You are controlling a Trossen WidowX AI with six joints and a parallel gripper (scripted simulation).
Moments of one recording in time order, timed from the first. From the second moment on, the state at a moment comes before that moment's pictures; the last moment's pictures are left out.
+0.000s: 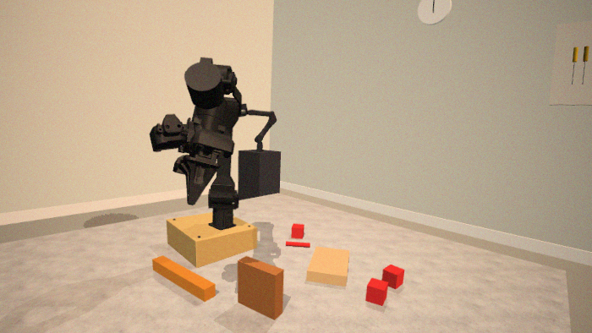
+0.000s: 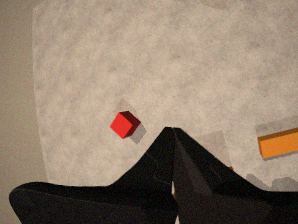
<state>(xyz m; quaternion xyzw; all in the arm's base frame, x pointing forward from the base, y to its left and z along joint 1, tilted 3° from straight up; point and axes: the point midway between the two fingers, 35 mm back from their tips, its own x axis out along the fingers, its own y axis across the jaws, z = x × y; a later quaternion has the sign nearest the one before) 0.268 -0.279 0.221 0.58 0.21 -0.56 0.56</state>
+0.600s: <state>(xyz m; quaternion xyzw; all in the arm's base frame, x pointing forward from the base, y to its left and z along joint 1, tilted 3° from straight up) 0.308 -0.199 0.115 0.51 0.48 -0.47 0.54</state>
